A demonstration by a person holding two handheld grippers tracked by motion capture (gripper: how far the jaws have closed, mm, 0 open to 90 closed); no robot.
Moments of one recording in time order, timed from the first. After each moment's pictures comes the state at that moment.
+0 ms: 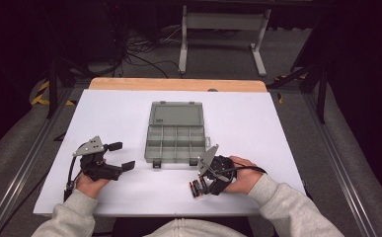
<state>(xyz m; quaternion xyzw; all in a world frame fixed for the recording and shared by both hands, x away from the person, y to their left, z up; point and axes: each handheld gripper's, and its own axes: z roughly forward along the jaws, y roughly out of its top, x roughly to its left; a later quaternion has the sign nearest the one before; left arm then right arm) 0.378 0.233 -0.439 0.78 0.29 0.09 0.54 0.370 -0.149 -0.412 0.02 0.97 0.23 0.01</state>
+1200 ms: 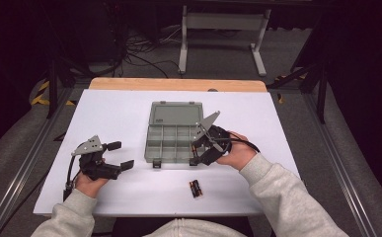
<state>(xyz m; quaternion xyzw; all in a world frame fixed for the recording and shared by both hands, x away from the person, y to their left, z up) 0.380 0.236 -0.439 0.78 0.30 0.09 0.55 0.425 -0.137 -0.360 0.07 0.95 0.29 0.04</state>
